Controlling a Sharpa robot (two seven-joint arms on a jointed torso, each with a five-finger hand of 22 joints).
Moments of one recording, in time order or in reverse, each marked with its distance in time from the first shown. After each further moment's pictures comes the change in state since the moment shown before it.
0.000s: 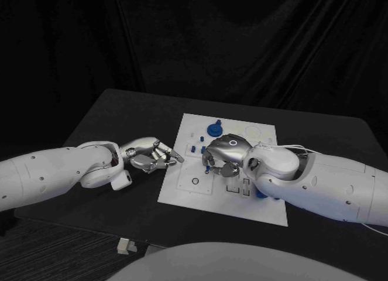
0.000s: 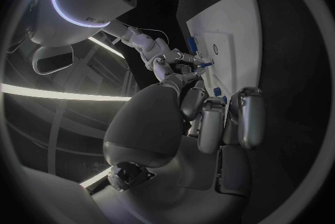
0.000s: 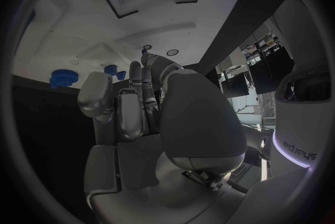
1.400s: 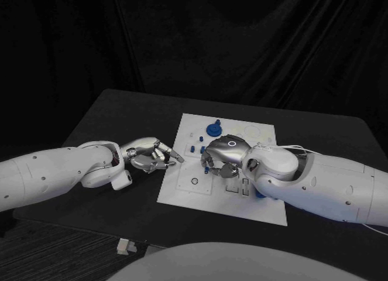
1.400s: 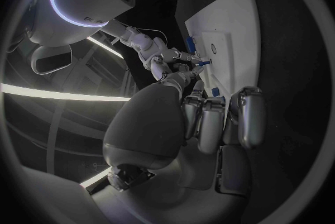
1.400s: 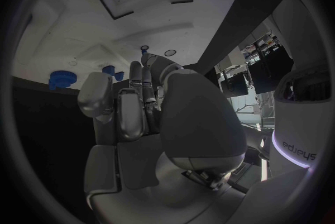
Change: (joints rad) left arm 0.000 0.014 0.000 -0.016 0.000 0.004 -0.008; left_hand -0.003 -0.003 0.037 -0.012 0.000 0.004 -0.004 0.000 0.000 0.119 -0.016 0.133 0.139 0.000 0.000 0.000 0.000 0.000 0.000 0.000 -0.008 0.000; right arm -0.002 -0.004 0.000 0.010 0.000 0.005 -0.002; right_hand 0.000 0.000 0.000 0.000 0.000 0.001 0.001 0.000 0.000 0.009 -0.005 0.000 -0.002 0.000 0.000 0.000 0.000 0.000 0.000 0.000 0.000 0.000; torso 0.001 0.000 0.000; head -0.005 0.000
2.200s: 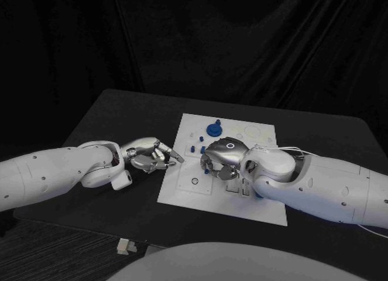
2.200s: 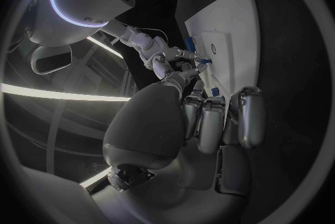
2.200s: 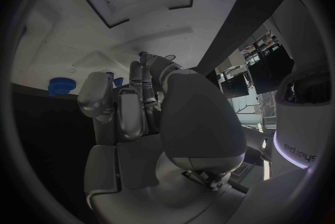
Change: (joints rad) left arm 0.000 -0.001 0.000 0.000 0.000 0.001 -0.001; left_hand 0.000 0.000 0.000 0.000 0.000 0.000 0.000 0.000 0.000 0.002 -0.001 0.001 0.000 0.000 0.000 0.000 0.000 0.000 0.000 0.000 0.000 0.000; right arm -0.014 0.015 0.001 -0.018 0.000 0.020 -0.004; right_hand 0.000 0.000 0.000 0.000 0.000 0.000 0.000 0.000 0.013 0.000 0.000 0.000 -0.001 0.000 0.000 0.000 0.000 0.000 0.000 0.000 0.000 0.000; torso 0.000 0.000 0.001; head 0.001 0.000
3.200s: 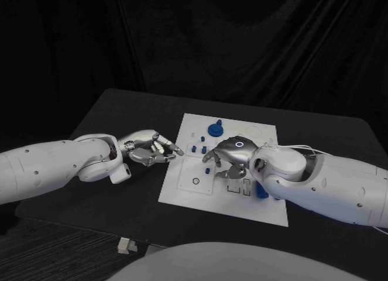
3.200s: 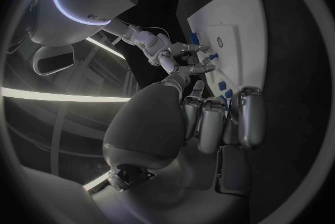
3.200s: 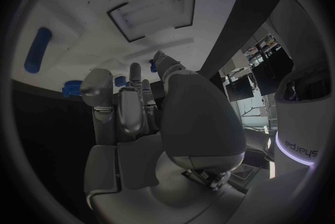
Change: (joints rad) left arm 0.048 -0.038 0.000 0.047 0.000 -0.015 -0.001; left_hand 0.000 0.000 0.000 0.000 0.000 0.007 0.000 0.000 0.000 0.002 0.002 0.003 0.000 0.000 0.000 0.000 0.000 0.000 -0.004 0.003 0.000 0.000; right arm 0.026 -0.057 -0.002 0.043 0.000 0.047 -0.038; right_hand -0.014 -0.006 -0.185 0.157 -0.179 -0.326 -0.100 -0.139 -0.166 -0.042 0.009 -0.066 -0.041 -0.027 -0.002 -0.021 -0.043 0.000 -0.036 0.003 -0.091 0.000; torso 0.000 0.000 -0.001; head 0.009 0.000
